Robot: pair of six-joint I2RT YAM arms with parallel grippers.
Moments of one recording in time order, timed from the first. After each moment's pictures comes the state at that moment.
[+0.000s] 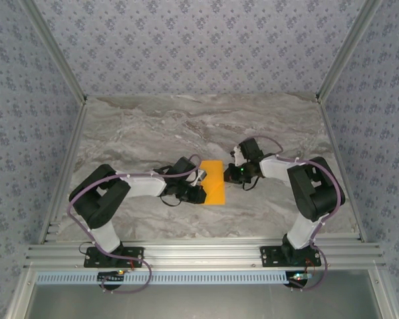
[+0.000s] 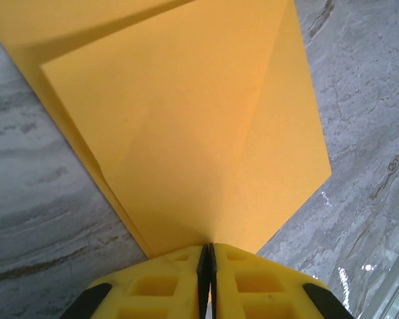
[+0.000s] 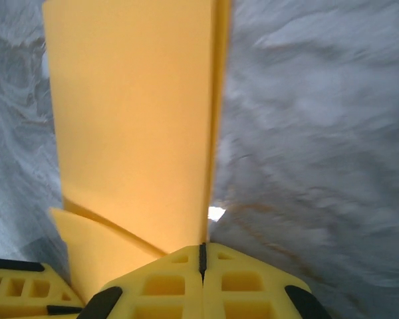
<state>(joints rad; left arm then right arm) -0.81 1.74 0.81 -0.13 0.44 -0.53 0.38 1.73 0.85 -0.26 -0.47 0.42</state>
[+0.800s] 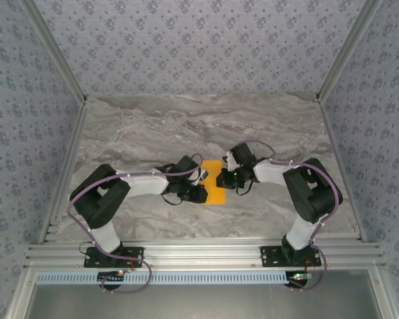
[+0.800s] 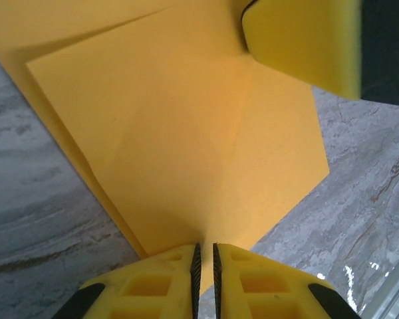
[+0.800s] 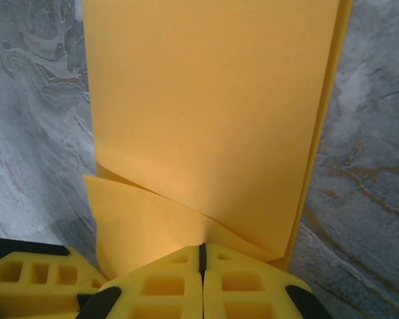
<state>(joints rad) -0.82 1.74 0.88 -0.23 0.41 -0.53 0.49 1.73 0.83 -0.21 -0.50 0.52</state>
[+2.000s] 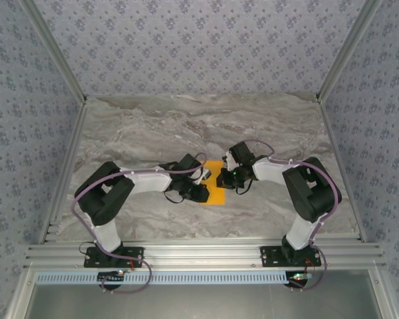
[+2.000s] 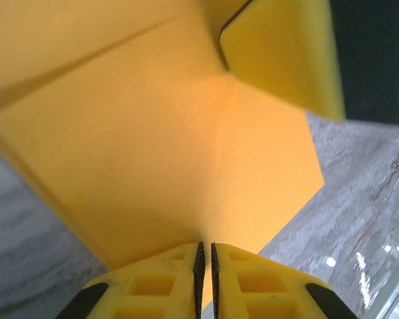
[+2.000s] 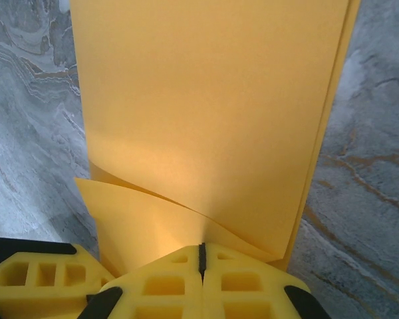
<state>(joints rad) -0.82 1.77 0.91 -0.26 0.44 -0.45 0.49 1.74 0.86 -0.28 -0.49 0.52</state>
